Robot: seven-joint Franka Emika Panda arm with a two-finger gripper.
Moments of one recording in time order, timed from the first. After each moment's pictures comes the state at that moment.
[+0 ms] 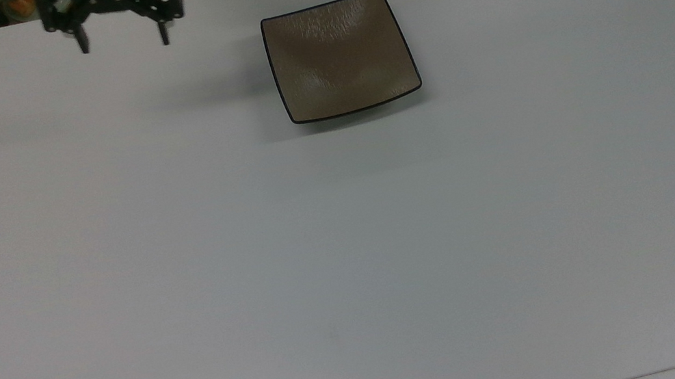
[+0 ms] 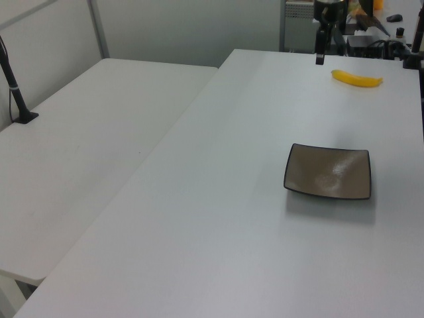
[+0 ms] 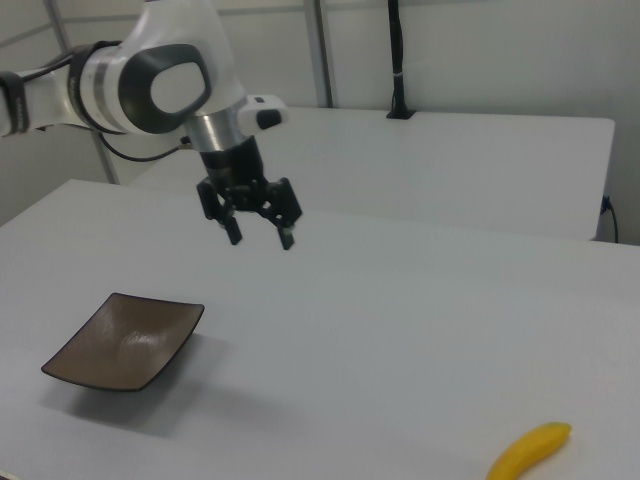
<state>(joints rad) 0.10 0.01 -0.20 -1.77 -0.11 1.84 -0.17</state>
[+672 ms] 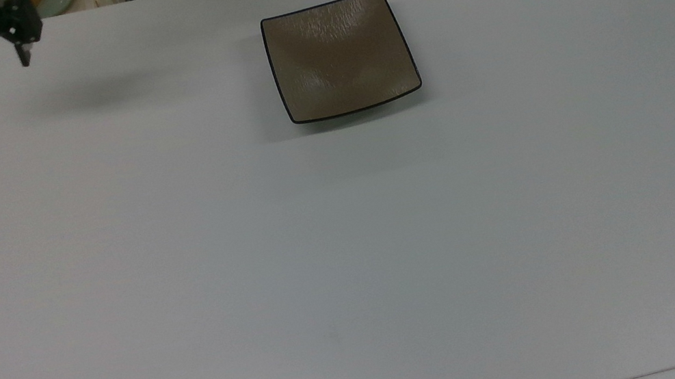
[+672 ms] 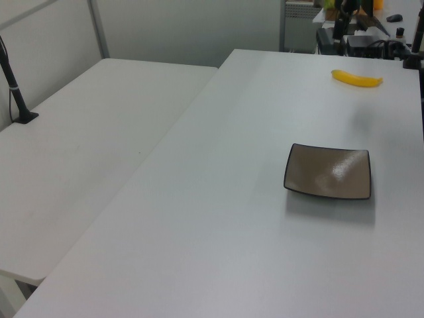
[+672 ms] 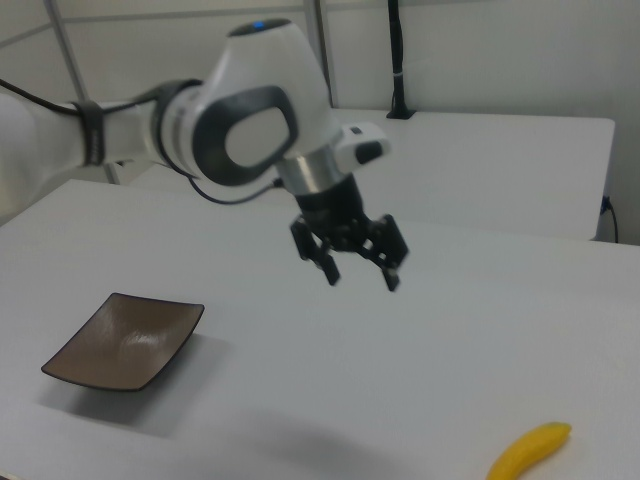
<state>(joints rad) -0.01 0.06 -0.37 -1.80 -0.14 2.03 -0.35</state>
